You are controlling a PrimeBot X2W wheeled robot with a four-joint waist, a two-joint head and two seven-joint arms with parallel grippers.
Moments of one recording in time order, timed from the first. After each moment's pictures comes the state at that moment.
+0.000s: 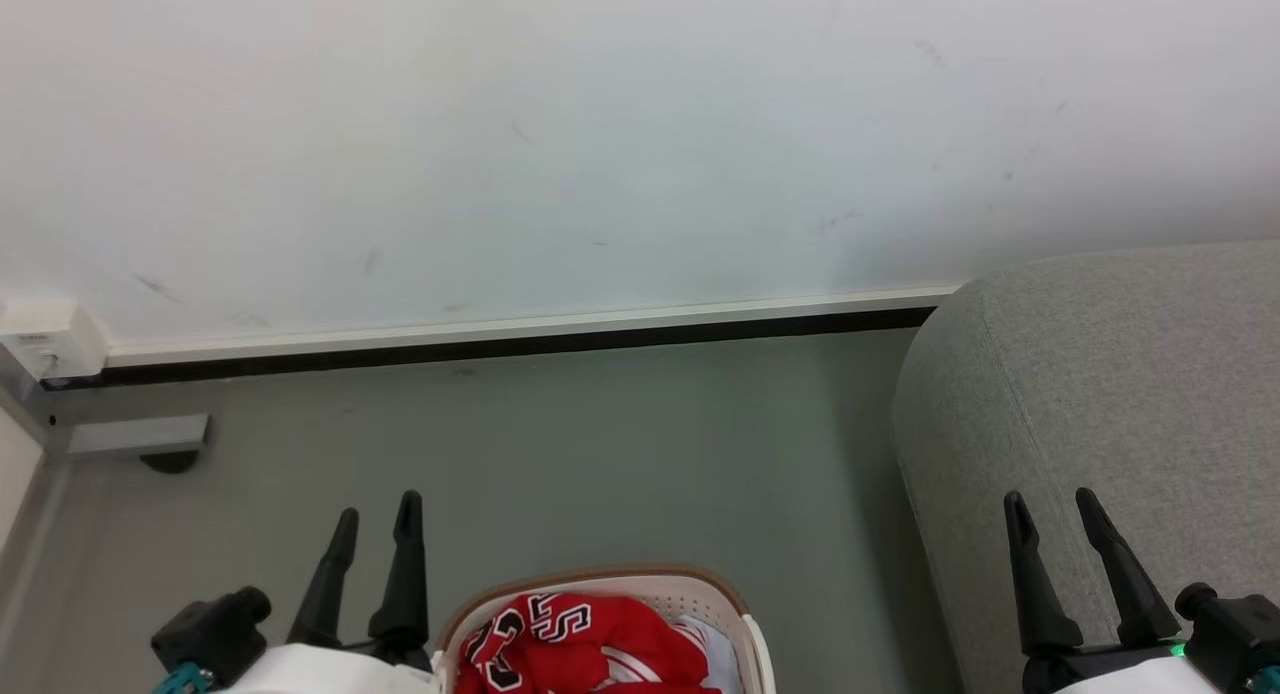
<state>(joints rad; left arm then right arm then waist) -0.05 0.04 -0.05 0.12 -0.53 -0.07 -0.16 -0.03 -0.09 0.10 0.10 0.42 0.13 -0.16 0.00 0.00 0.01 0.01</state>
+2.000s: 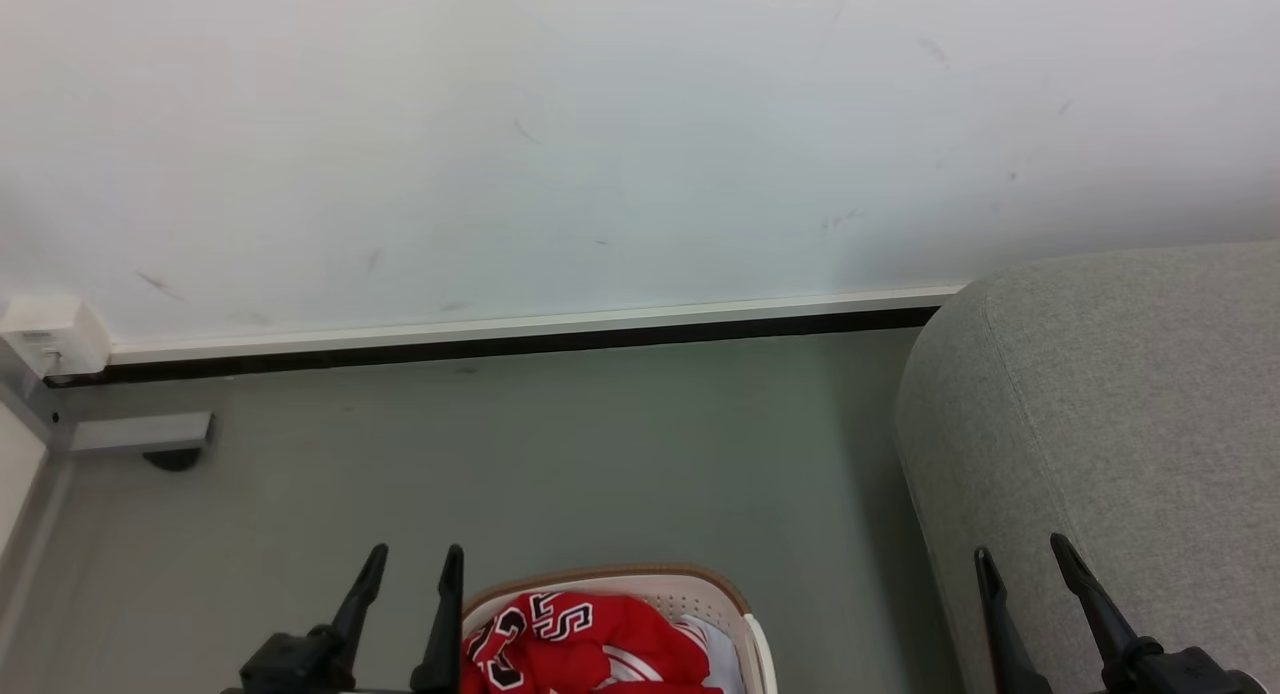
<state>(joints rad) -0.02 0.05 -0.08 0.22 -0.16 -0.10 -0.26 0.01 -0.07 0.10 0.17 0.18 0.13 -0.26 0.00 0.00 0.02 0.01</state>
